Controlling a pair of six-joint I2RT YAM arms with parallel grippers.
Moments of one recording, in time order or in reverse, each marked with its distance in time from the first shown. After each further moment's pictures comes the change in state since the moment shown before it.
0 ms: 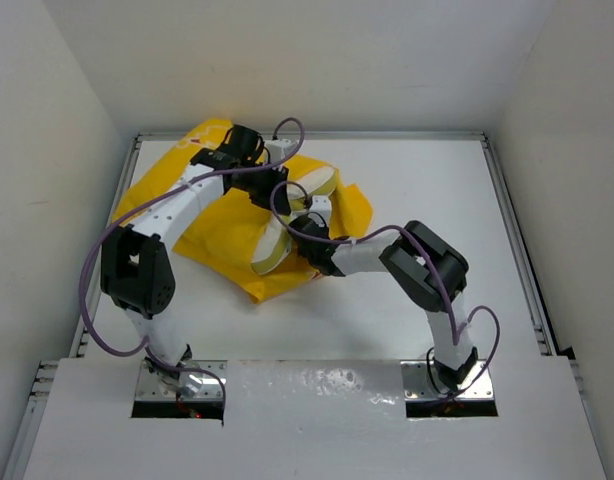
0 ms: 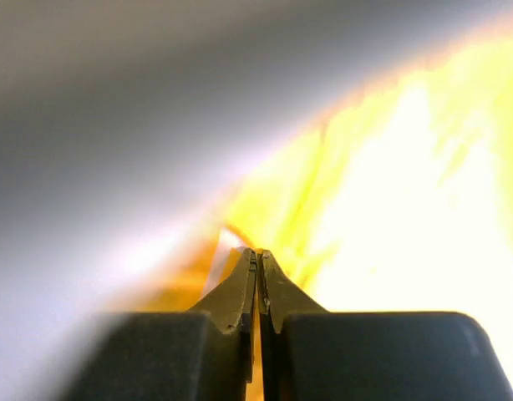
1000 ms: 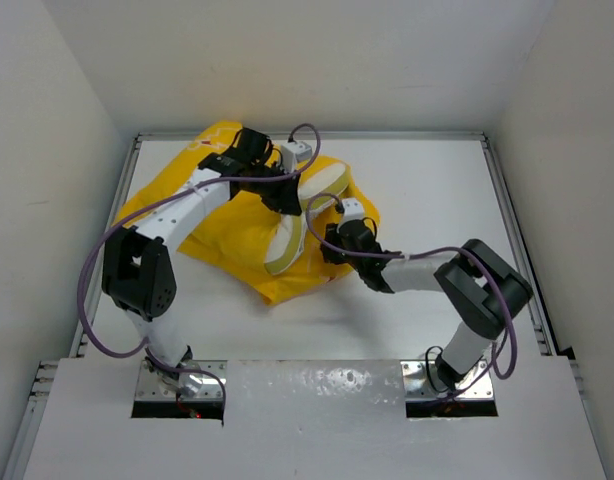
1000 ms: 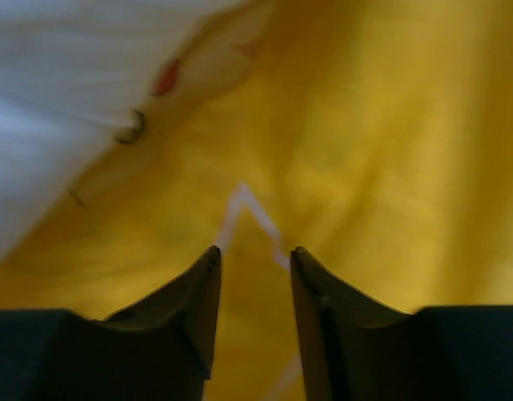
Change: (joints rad) left arm -0.047 -0.006 -0.056 0.099 0.071 0.151; right arm -0.132 -0.400 -0.489 0.299 -0.312 -0.211
